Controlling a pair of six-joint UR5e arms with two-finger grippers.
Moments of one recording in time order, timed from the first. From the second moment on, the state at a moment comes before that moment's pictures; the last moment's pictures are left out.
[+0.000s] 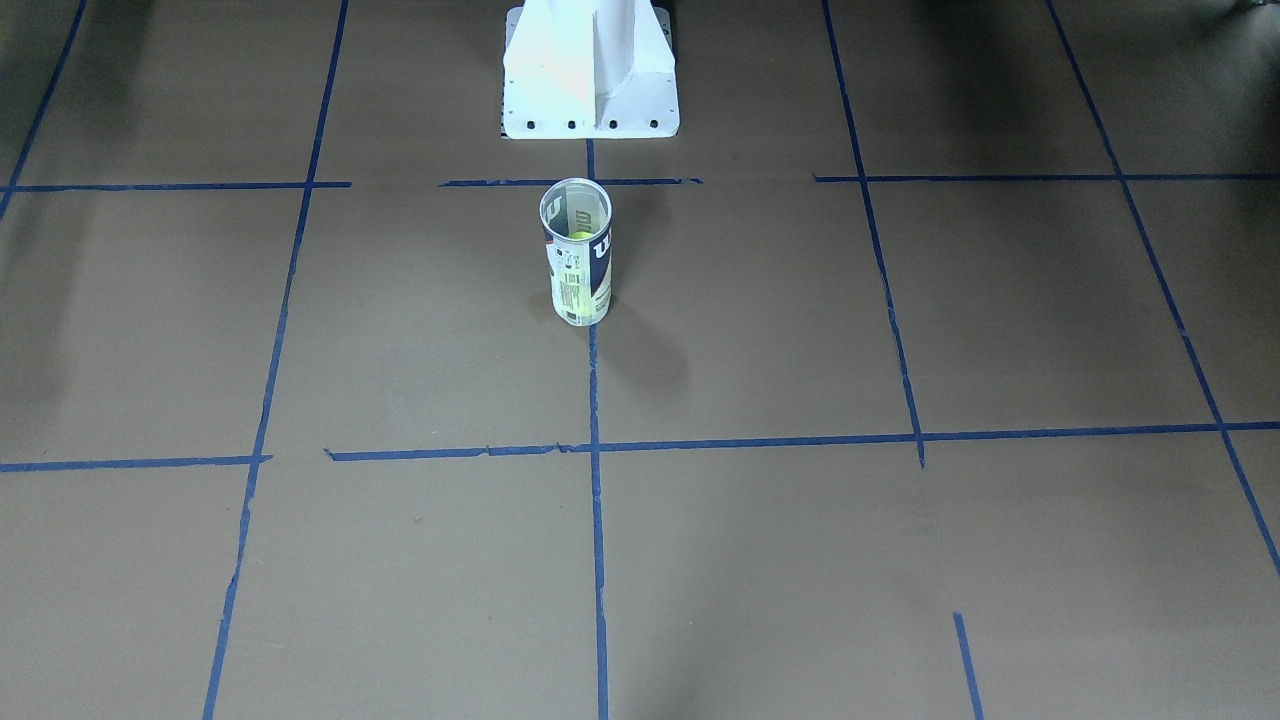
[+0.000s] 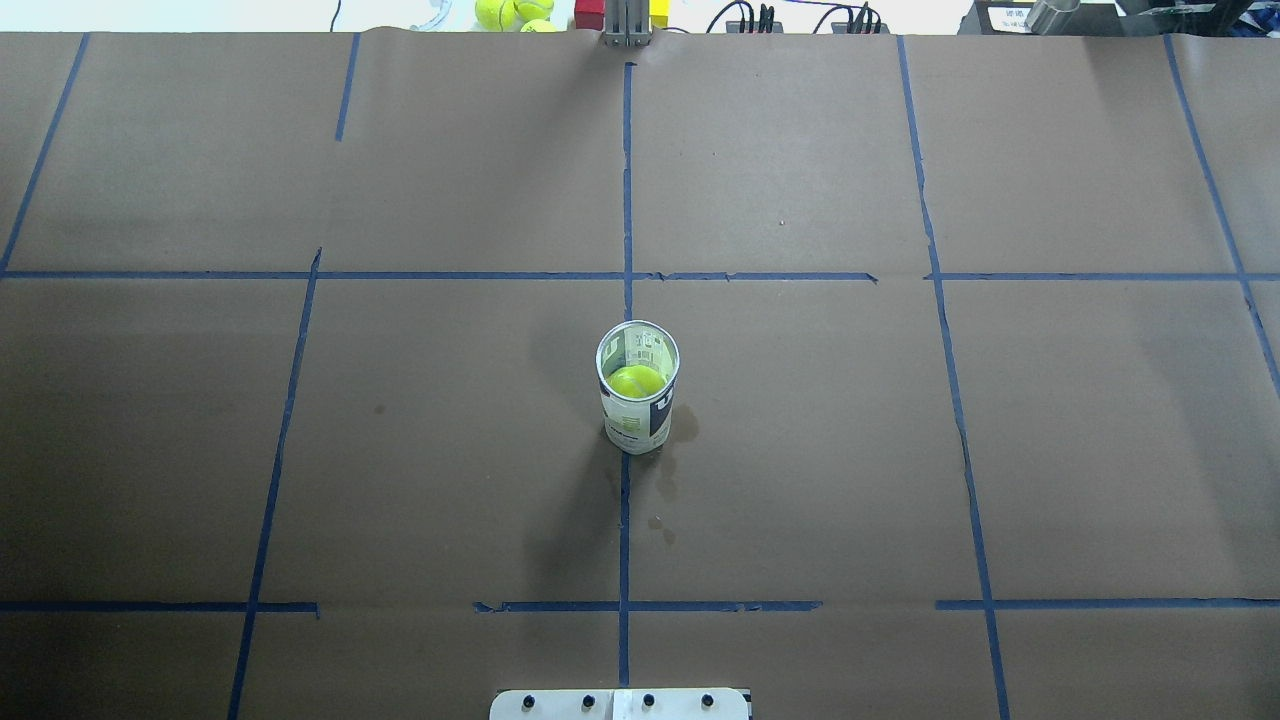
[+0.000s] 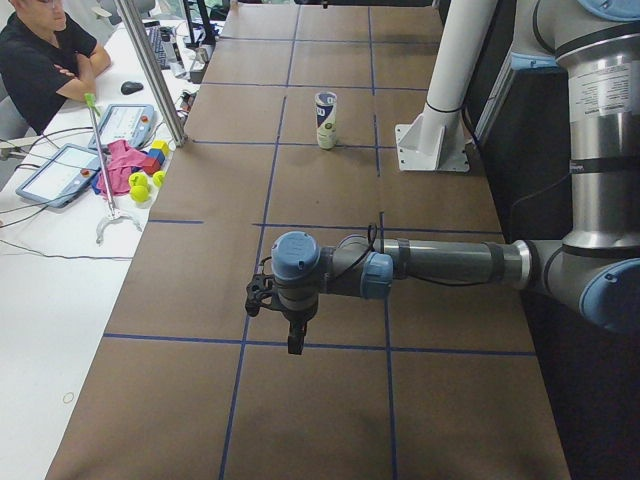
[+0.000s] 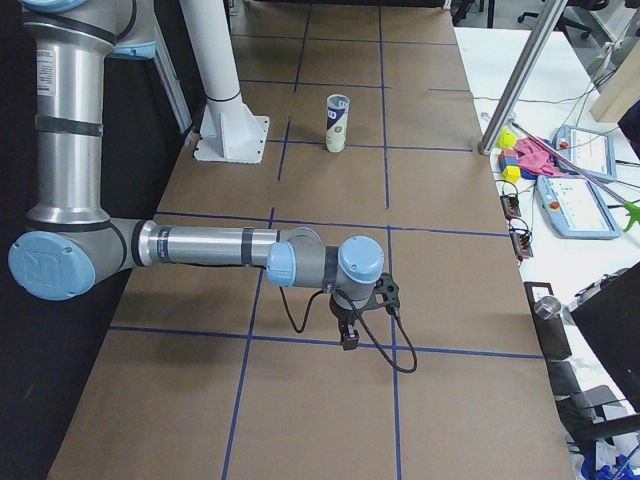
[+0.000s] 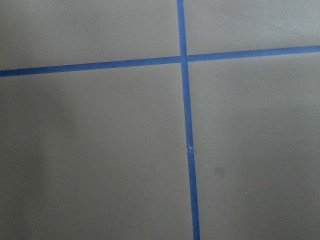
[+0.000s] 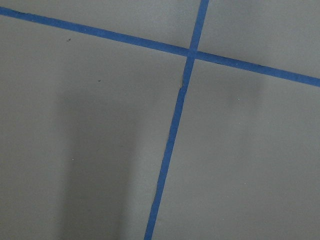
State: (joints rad) left arm -1.53 -1.42 -1.74 -1.62 -2.35 0.00; right arm 1.52 -1.66 1.67 -1.61 2.35 -0.21
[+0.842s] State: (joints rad) left arm -1.53 -1.41 -1.75 -1.60 -2.42 0.00; right arm 1.52 -1.63 1.69 -1.63 2.36 -0.21
